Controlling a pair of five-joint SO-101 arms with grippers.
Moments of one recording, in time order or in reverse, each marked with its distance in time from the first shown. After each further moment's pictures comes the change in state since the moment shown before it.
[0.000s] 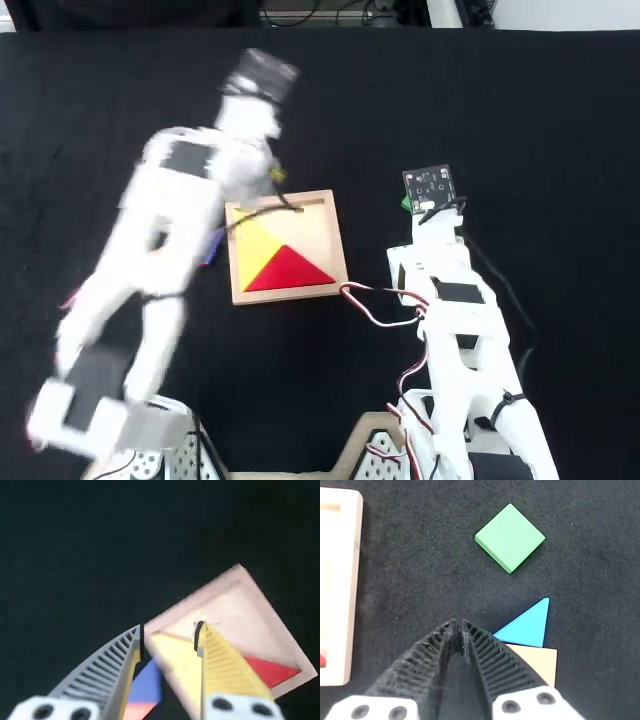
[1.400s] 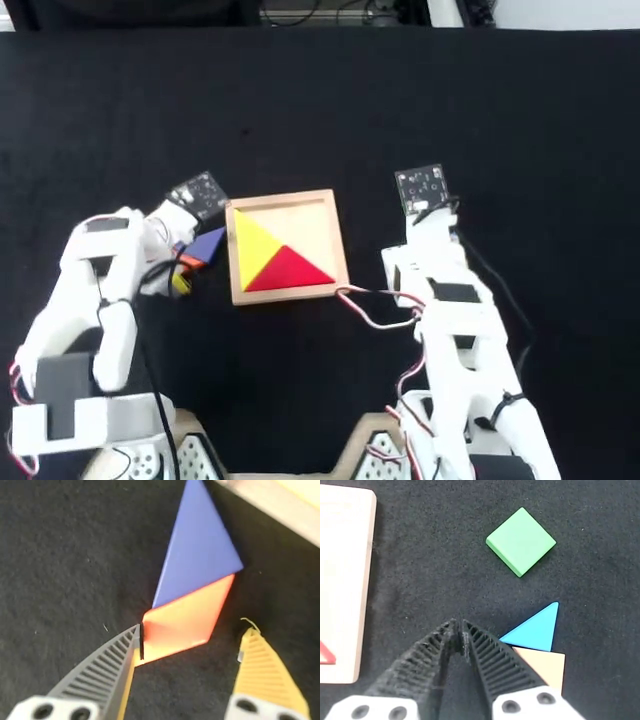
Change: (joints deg) left arm -20.9 2.0 40.5 -24.3 -49.1; right arm -1.7 0.0 0.0 0.0 0.2
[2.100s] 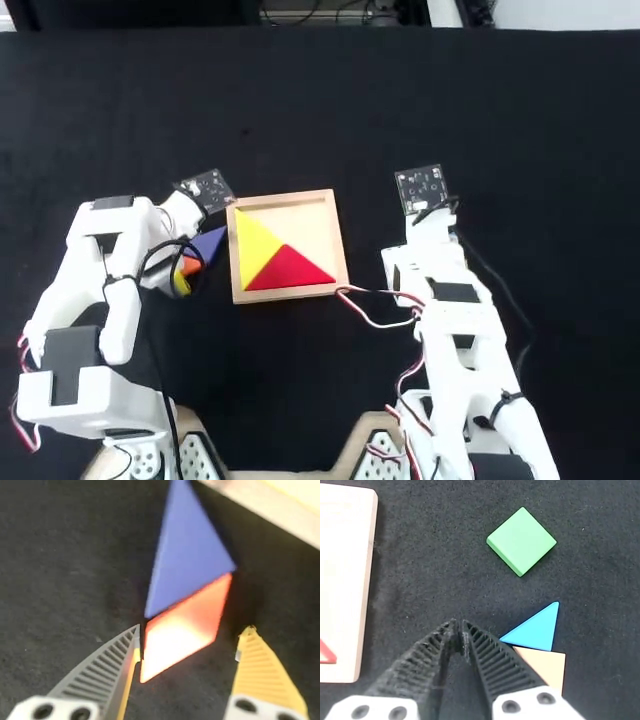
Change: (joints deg) left arm 0.8 6.9 -9.9 10.8 -3.5; right arm 0.0 0.0 0.0 0.0 0.0
